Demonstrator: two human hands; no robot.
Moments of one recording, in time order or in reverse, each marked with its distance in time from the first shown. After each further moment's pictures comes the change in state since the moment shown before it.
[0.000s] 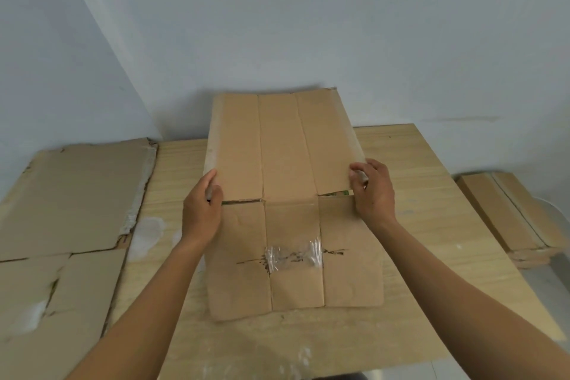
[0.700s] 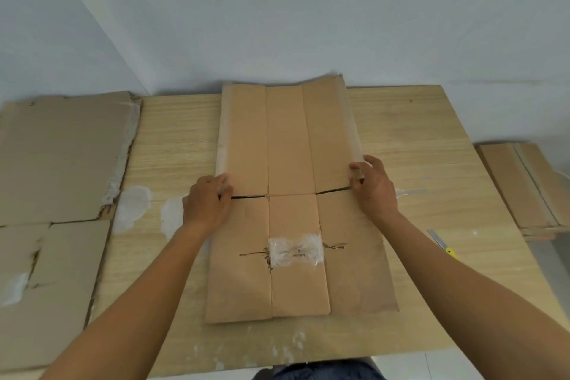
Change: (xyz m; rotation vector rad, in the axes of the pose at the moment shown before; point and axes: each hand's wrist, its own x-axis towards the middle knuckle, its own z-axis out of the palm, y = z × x) left_hand 0.009 -0.062 0.041 0.514 -0.329 -0.170; right_hand 0.017 0.063 0.049 -0.323 -0.270 0.016
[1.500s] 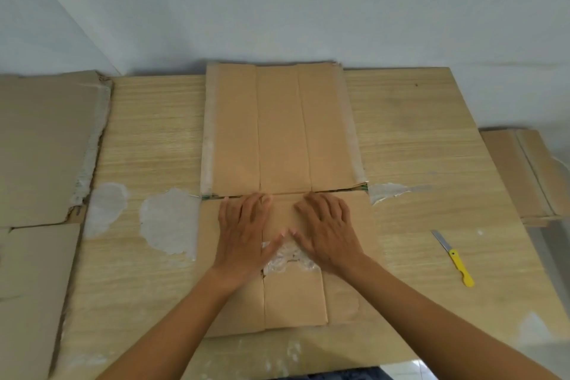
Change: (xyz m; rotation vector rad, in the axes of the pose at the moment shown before) left_hand -0.047 0.018 0.082 0.298 0.036 0.516; right_hand -0.066 -0.011 0.071 -0.346 -0.070 -0.490
